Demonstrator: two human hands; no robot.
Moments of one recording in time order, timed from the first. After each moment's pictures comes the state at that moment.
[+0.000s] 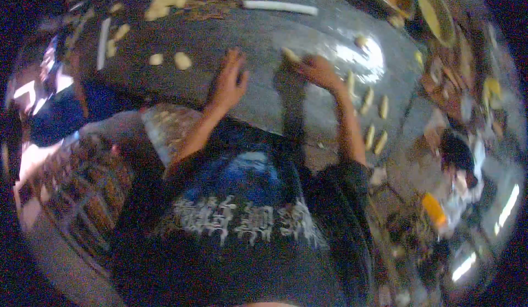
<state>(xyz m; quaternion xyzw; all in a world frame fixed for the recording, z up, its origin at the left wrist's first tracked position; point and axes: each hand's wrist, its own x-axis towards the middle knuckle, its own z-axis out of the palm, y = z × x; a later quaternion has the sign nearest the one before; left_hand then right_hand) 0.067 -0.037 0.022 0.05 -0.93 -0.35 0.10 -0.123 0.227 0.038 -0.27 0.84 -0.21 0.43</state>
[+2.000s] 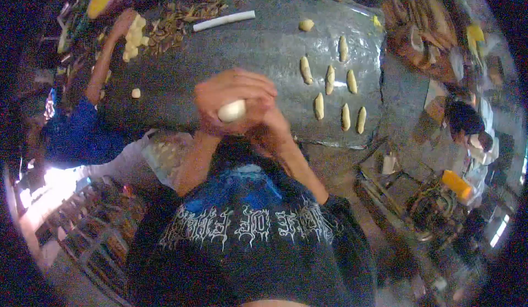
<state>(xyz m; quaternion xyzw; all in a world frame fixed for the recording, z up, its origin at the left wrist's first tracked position) 0.024 0.111 0.234 -0.24 -0.74 -0.59 0.19 0.055 0.245 0.206 0.06 0.33 -0.91 0.25</state>
